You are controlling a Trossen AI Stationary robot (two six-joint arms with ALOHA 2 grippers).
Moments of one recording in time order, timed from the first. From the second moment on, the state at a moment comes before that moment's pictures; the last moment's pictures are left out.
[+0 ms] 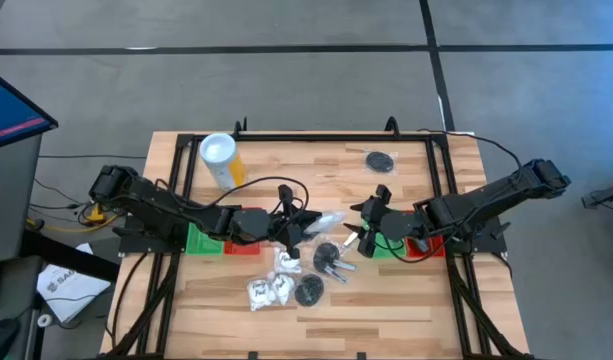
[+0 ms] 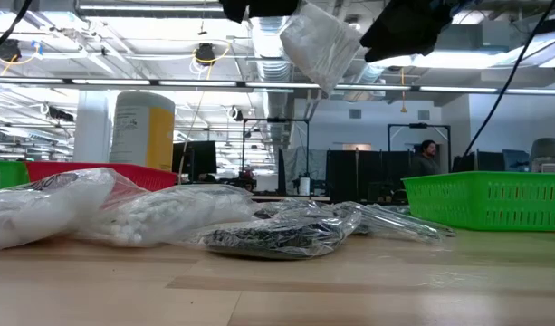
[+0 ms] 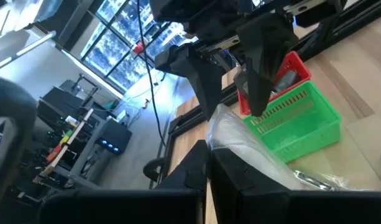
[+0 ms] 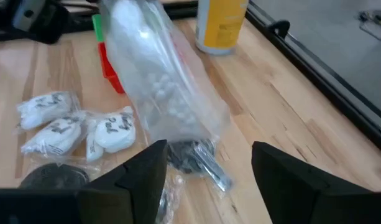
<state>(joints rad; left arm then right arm) -0.25 1.52 0.99 0.35 -0.60 0.66 0.33 1.22 0.89 -0.32 0.59 0.34</state>
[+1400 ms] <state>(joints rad) -0.25 1.52 0.99 0.40 -0.93 0.71 0.27 1.22 0.89 -0.23 0.47 0.21</state>
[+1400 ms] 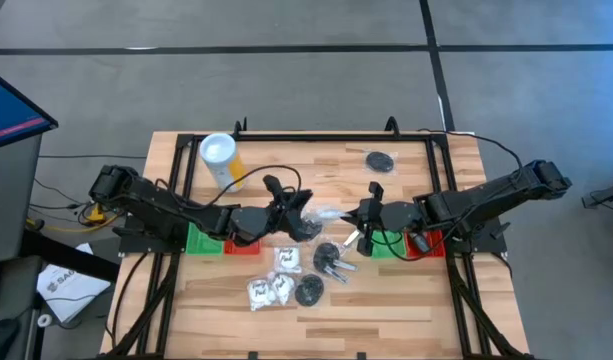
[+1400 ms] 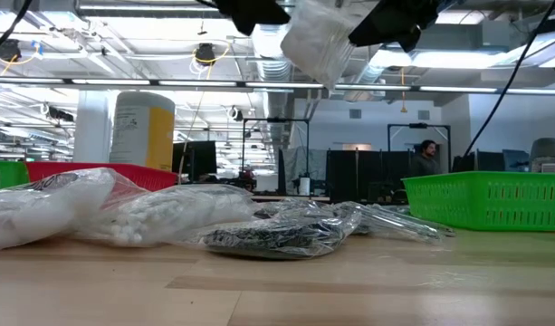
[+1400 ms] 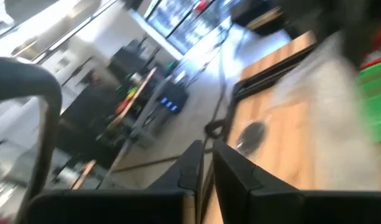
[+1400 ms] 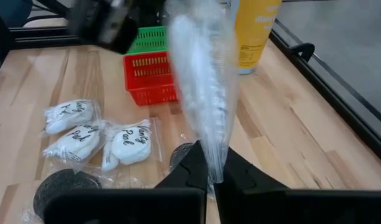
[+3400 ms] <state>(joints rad) -0.24 1.52 0.99 0.15 -0.36 0.12 0.44 1.12 0.66 -0.95 0.55 1.11</state>
